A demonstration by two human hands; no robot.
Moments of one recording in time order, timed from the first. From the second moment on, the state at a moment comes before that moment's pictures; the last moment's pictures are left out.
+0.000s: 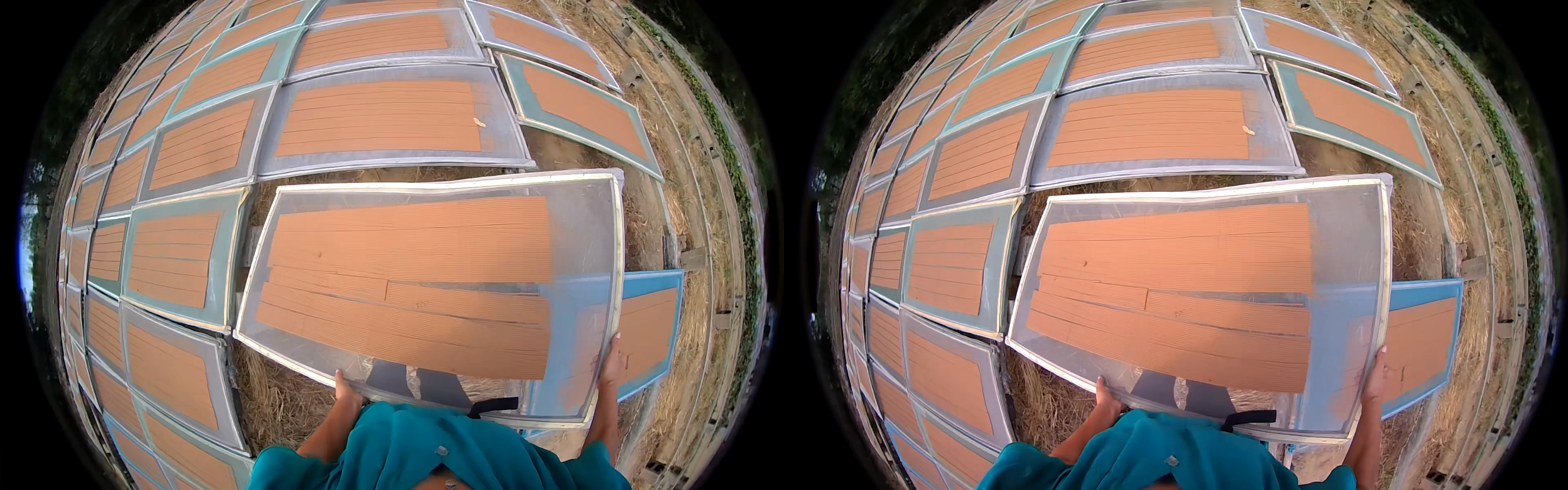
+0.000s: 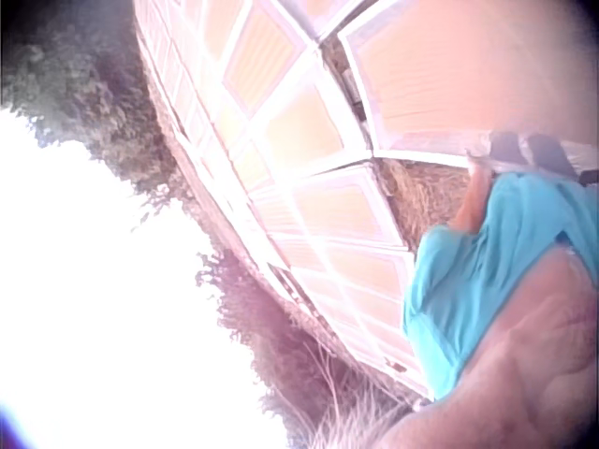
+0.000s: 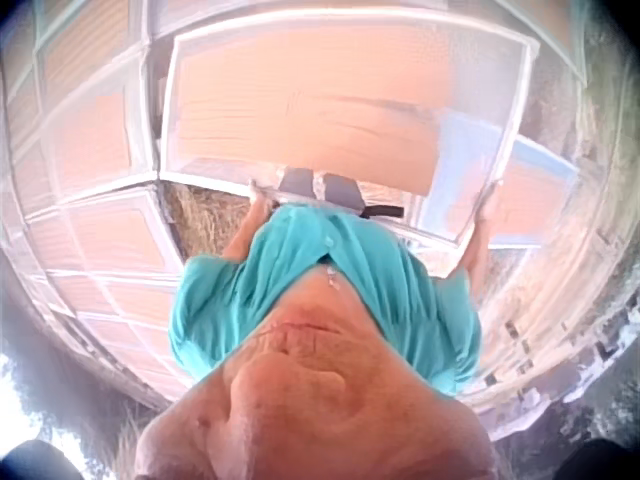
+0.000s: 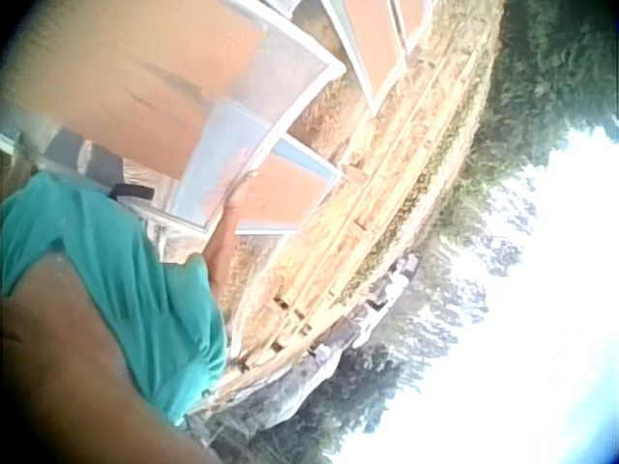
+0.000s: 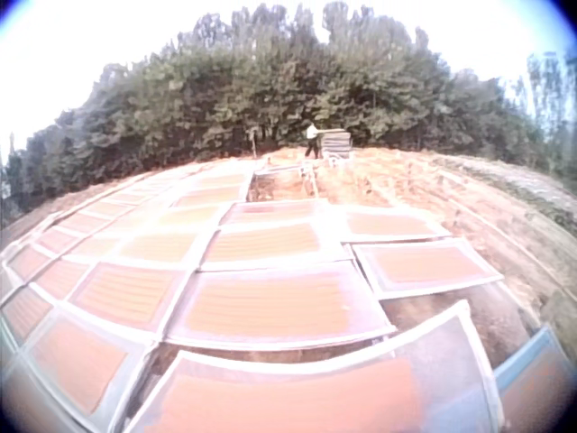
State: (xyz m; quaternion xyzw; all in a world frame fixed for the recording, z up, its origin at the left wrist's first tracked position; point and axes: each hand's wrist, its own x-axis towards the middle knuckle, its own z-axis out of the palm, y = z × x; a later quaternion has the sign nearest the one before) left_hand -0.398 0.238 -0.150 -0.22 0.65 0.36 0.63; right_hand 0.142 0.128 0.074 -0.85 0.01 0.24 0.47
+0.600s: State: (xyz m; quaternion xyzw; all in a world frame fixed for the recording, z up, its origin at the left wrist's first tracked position) left_hand -0.327 0.392 -0.049 -0.09 0.58 0.40 0.70; right_hand 0.224 0.216 0.042 -0.81 0.05 0.23 0.54
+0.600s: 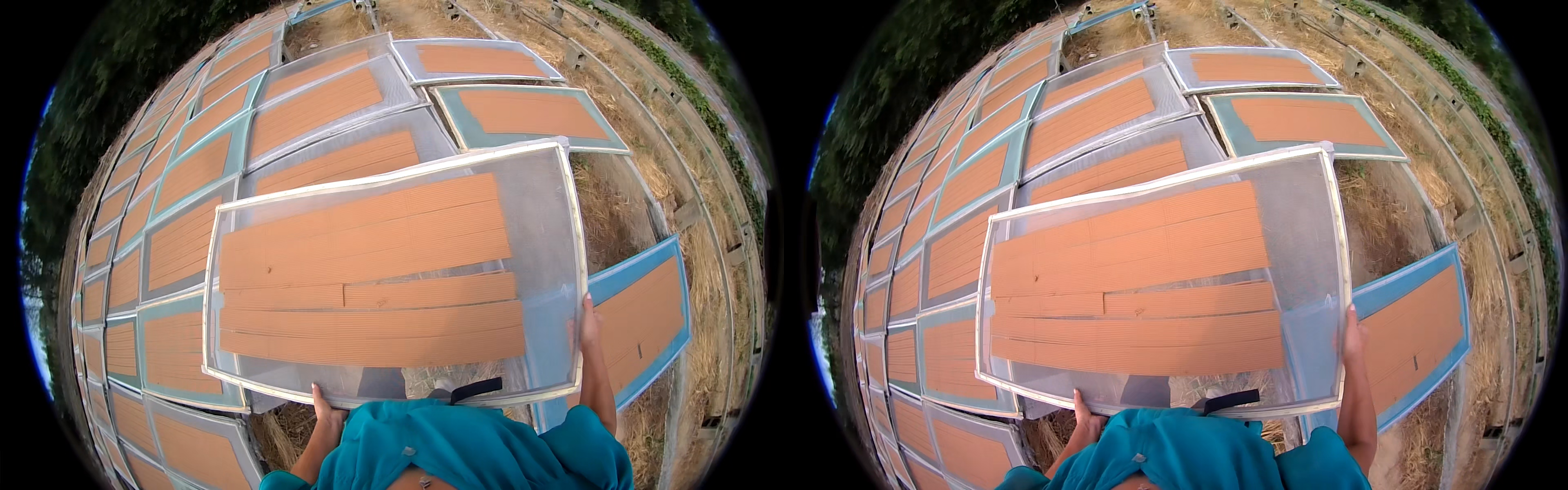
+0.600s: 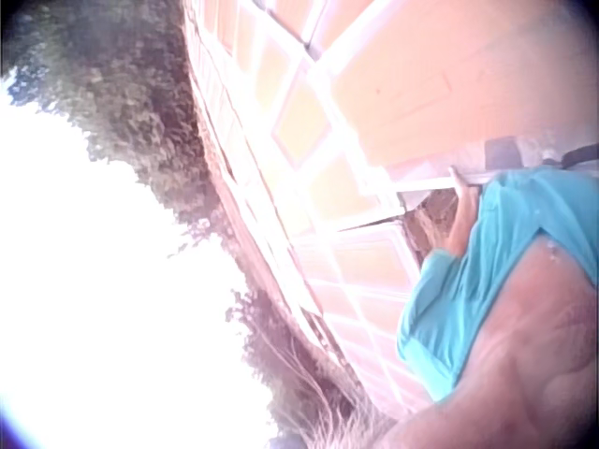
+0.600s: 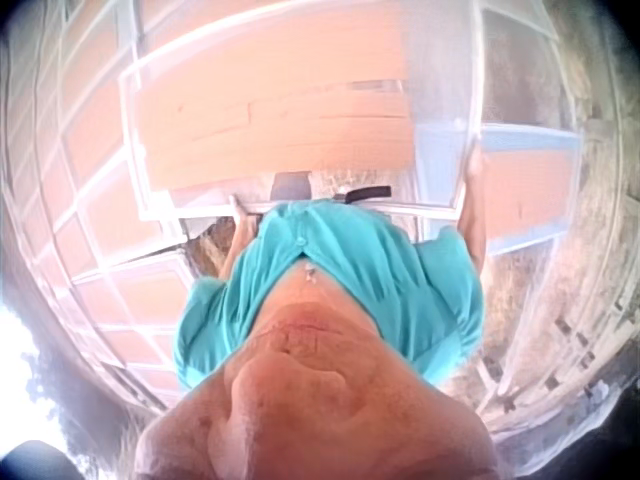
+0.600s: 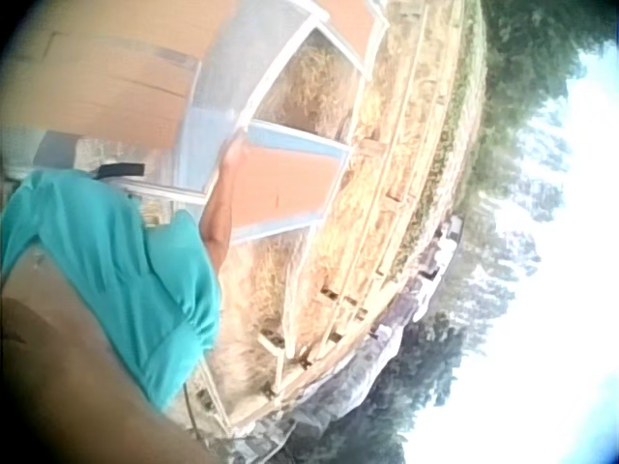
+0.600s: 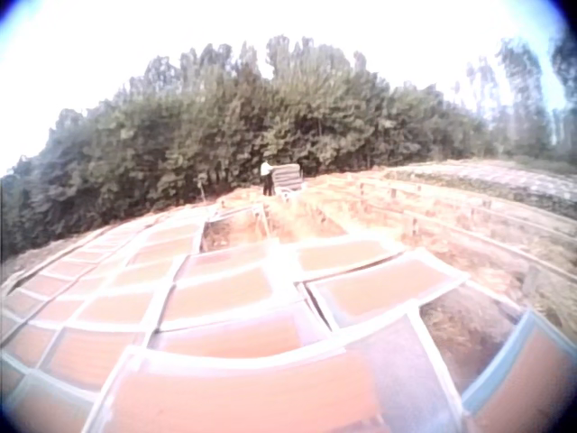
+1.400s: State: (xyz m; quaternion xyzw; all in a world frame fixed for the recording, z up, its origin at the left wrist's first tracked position) left_hand -0.339 0.807 -0.106 -0.12 0.59 0.40 0.69; right_hand 0.276 0.697 0.055 -0.88 -0.06 0.26 0.39
